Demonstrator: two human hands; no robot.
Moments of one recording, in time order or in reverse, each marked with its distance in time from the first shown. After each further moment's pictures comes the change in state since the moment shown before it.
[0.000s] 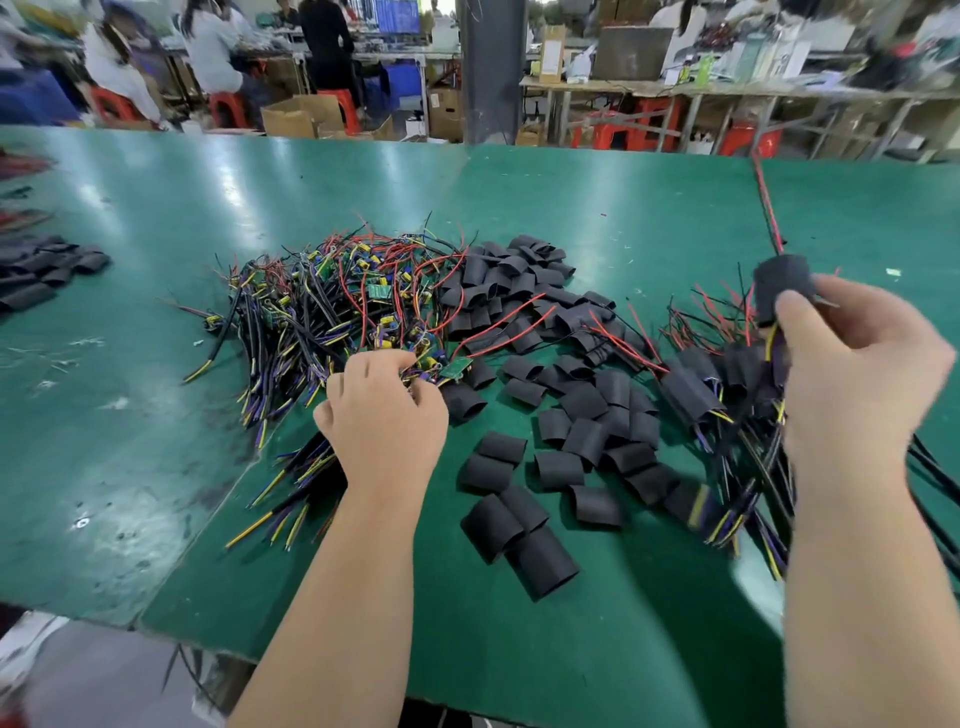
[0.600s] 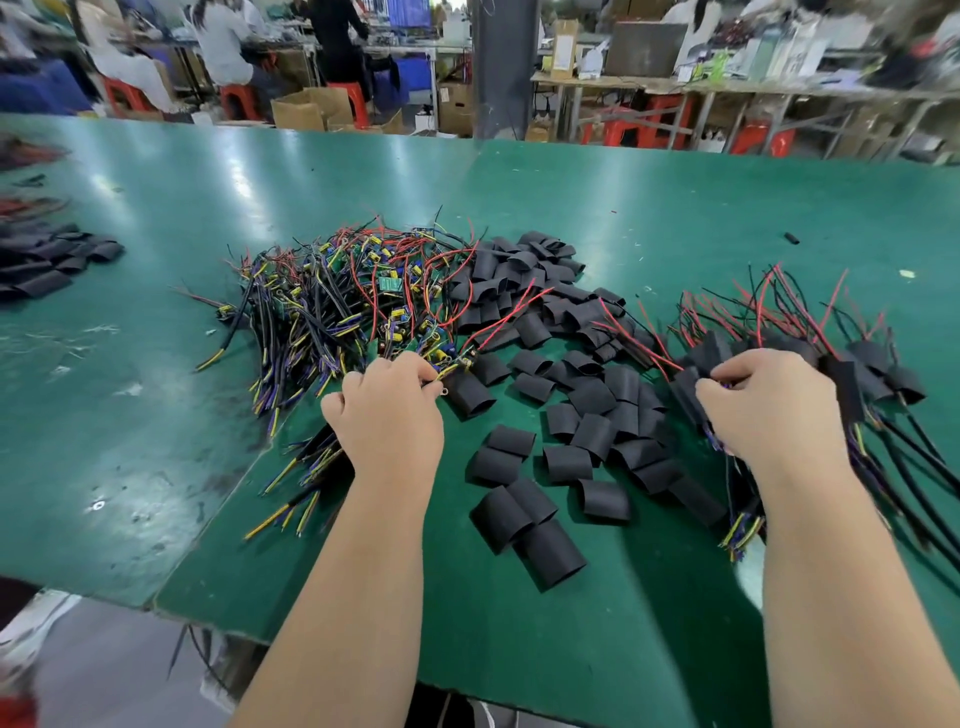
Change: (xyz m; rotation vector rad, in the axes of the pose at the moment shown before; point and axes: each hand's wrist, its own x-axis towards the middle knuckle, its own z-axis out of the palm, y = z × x) left_hand 0.005 -0.011 0.004 0.237 -0.065 0.067; right_hand -0.024 0.010 0.007 -0.840 -0.429 -0.009
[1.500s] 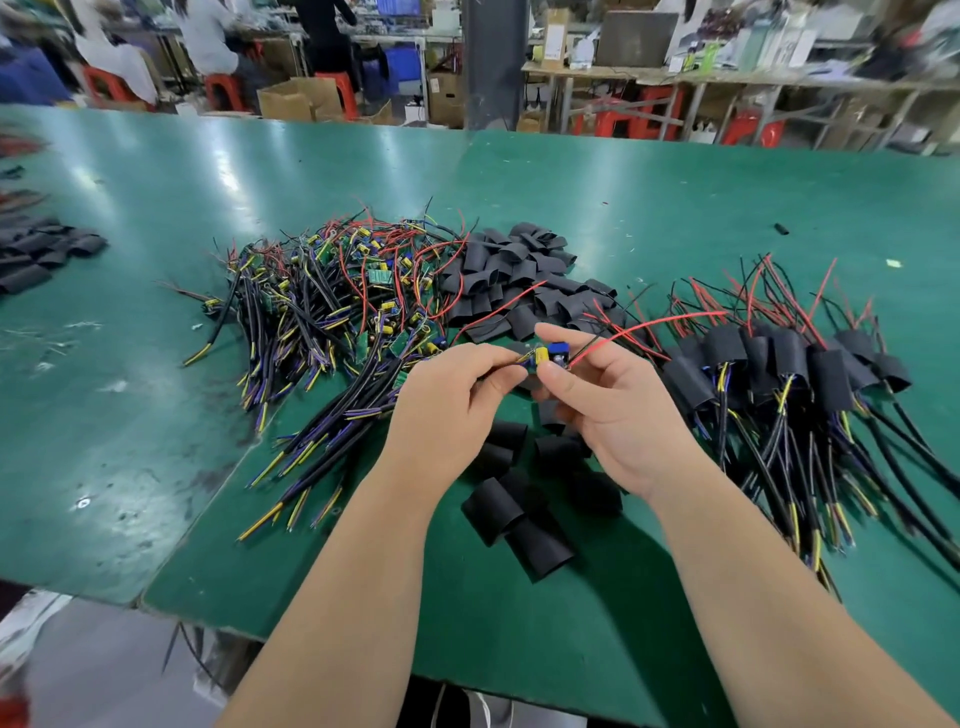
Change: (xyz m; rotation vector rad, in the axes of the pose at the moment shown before) left_hand -0.014 0.024 -0.010 -0.650 -0.102 0.606; right_hand -0.042 -0.054 0.047 1.235 -0.623 -0.069
